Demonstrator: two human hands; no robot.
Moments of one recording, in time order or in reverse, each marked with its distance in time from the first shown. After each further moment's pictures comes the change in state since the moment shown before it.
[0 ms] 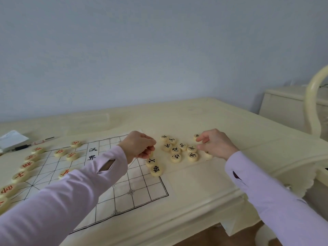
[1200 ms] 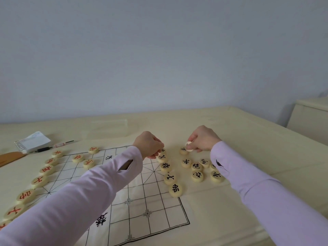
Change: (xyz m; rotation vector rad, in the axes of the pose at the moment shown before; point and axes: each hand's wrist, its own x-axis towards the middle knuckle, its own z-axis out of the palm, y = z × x) left_hand 0.046 0.000 -0.029 0.257 0.157 0.028; right_hand 0.081 -0.073 0.035 0.048 -0.169 -0.018
